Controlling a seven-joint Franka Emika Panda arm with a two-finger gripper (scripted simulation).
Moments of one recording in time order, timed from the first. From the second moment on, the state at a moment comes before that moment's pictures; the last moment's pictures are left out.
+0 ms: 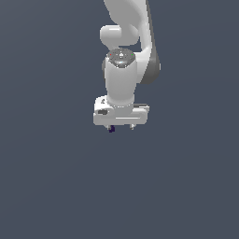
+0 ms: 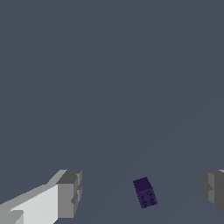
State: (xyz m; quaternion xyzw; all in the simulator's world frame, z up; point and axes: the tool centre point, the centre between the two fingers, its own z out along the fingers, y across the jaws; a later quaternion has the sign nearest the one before) arm 0.012 0.003 0.187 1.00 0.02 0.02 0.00
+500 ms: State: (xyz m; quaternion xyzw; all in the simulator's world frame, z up) arm 0.007 -0.019 0.189 1.00 0.00 0.01 0.00
